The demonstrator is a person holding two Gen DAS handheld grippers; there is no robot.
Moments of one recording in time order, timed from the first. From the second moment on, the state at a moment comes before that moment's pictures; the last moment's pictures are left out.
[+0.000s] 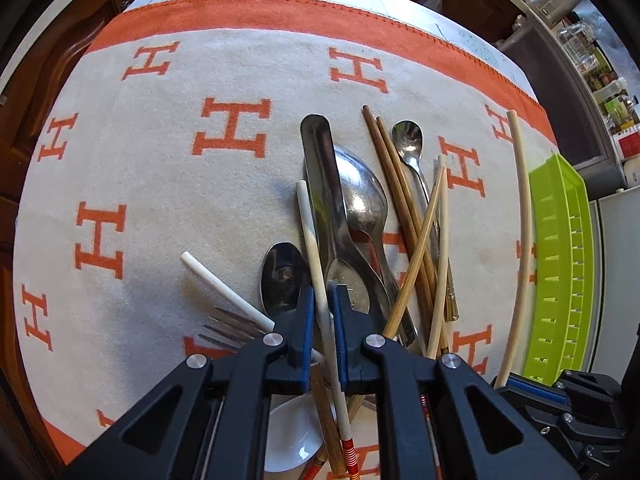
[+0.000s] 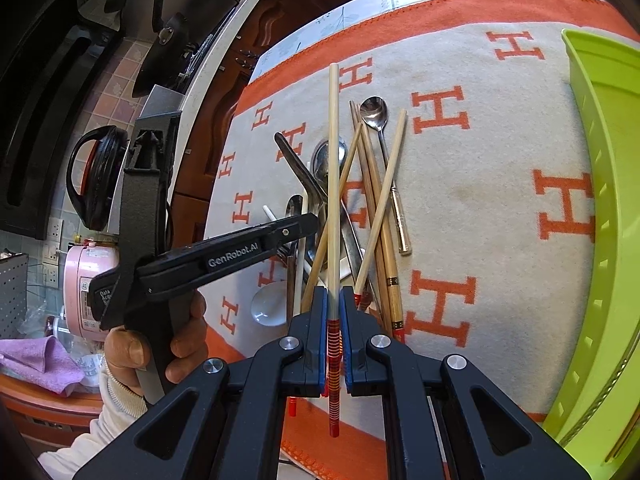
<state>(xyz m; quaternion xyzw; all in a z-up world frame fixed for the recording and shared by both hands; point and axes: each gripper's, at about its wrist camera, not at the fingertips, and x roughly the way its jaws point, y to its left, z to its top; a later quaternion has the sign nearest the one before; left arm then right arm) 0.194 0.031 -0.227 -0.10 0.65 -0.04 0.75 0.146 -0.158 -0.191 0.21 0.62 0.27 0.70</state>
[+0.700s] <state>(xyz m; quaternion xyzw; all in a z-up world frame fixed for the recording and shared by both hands) 0.141 0.037 -0.169 -0.17 0.60 -0.09 0.77 0.114 -0.202 -0.154 0.24 0.58 0.28 0.72</state>
